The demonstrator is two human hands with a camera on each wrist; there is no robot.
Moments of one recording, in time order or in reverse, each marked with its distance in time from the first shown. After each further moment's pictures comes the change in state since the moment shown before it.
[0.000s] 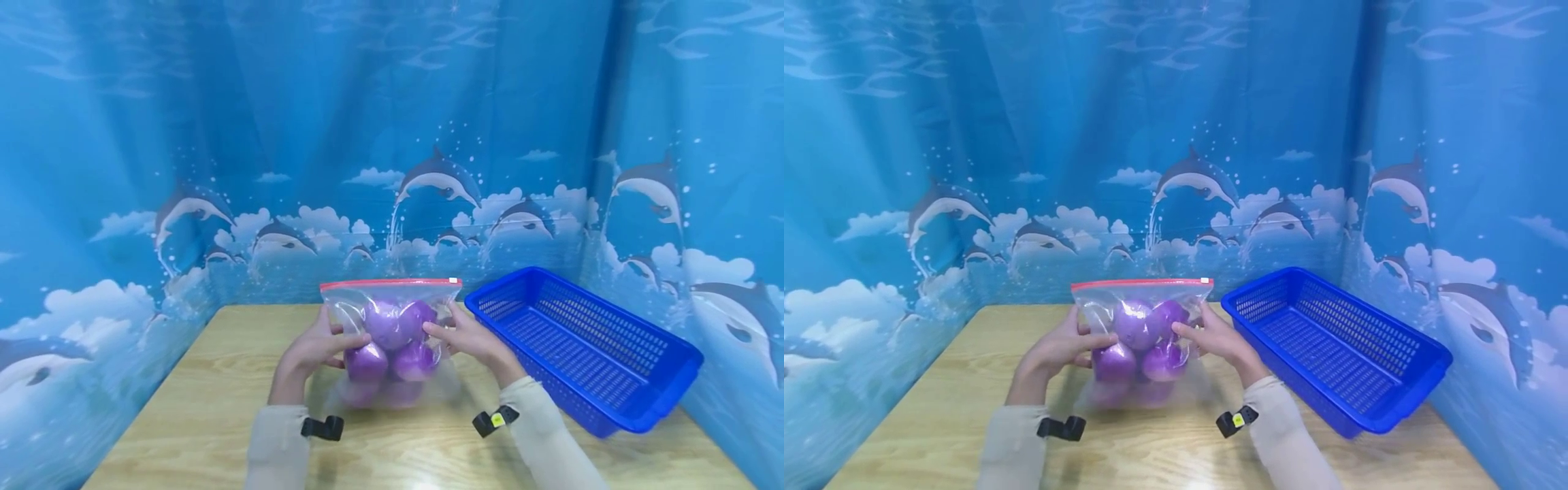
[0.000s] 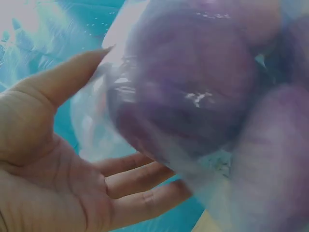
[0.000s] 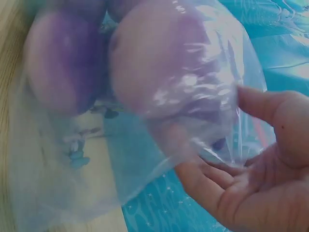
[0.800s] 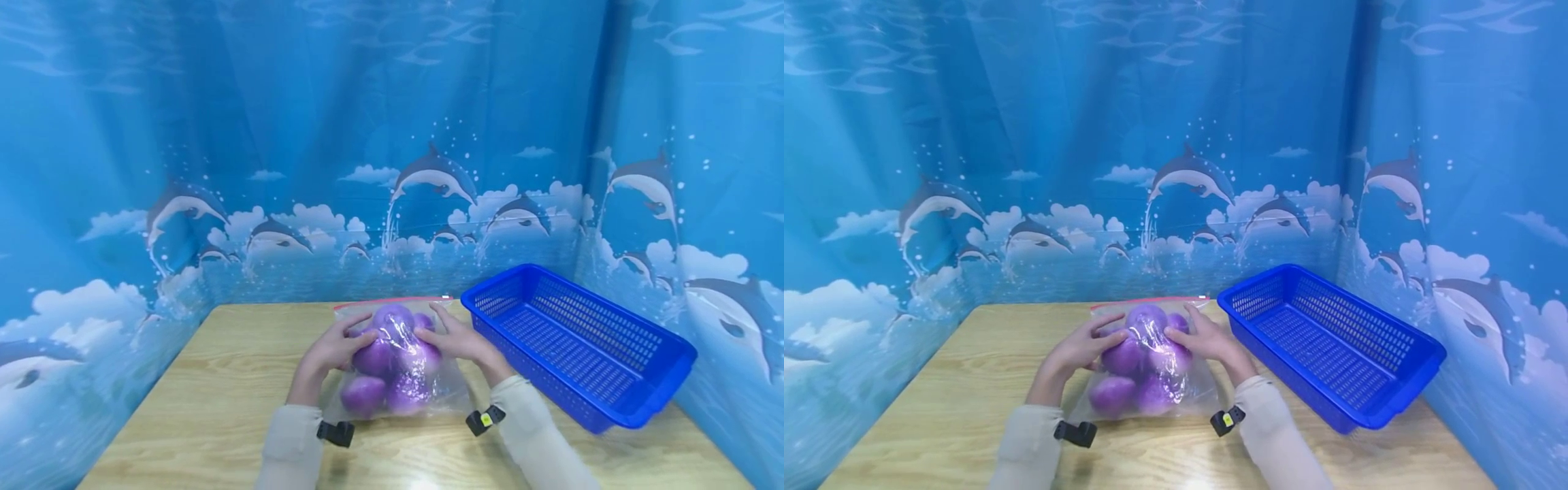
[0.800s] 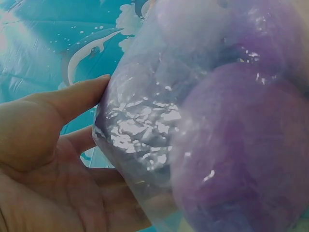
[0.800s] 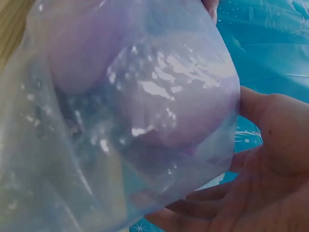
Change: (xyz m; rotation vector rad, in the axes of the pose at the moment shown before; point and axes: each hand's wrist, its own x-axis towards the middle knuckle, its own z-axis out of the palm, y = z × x) left_hand 0.016 -0.006 0.031 0.104 -0.023 0.087; right_hand 0.010 0.011 0.011 -0.284 0.033 0.014
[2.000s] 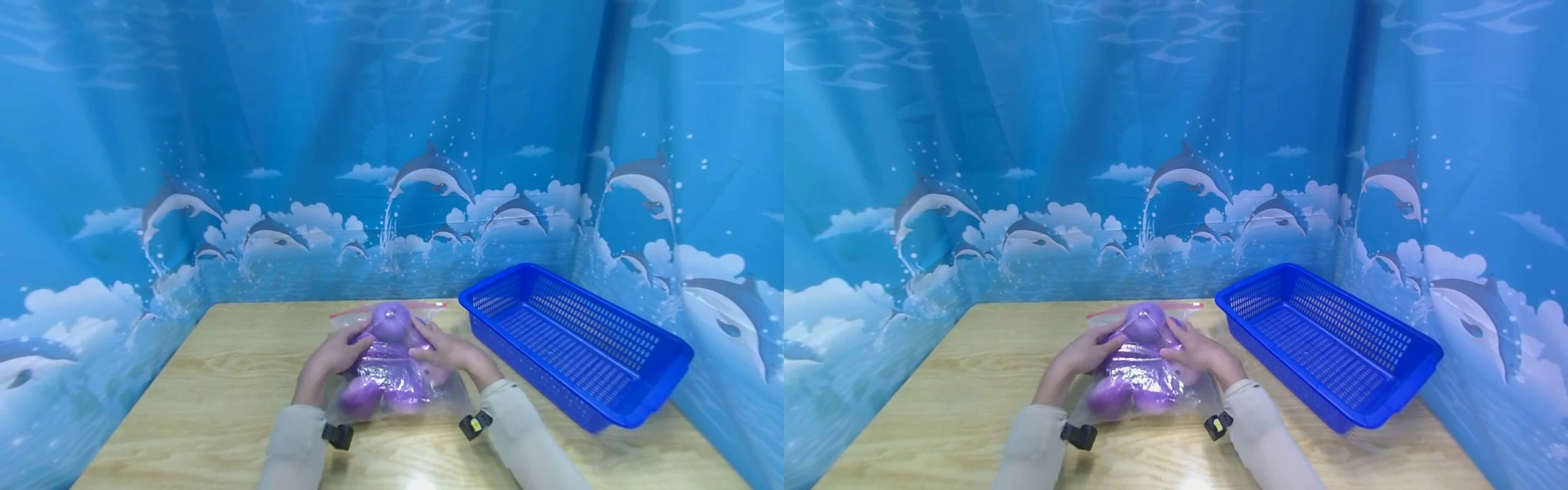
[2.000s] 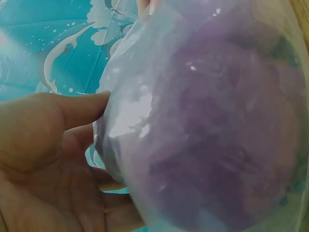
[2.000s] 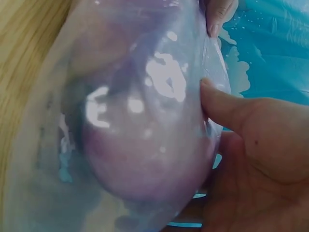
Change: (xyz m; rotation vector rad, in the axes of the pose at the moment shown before) left_hand 0.009 -0.016 0.011 0.156 0.012 0.034; right_hand -0.005 -0.002 0.013 -0.185 -0.176 -0.025
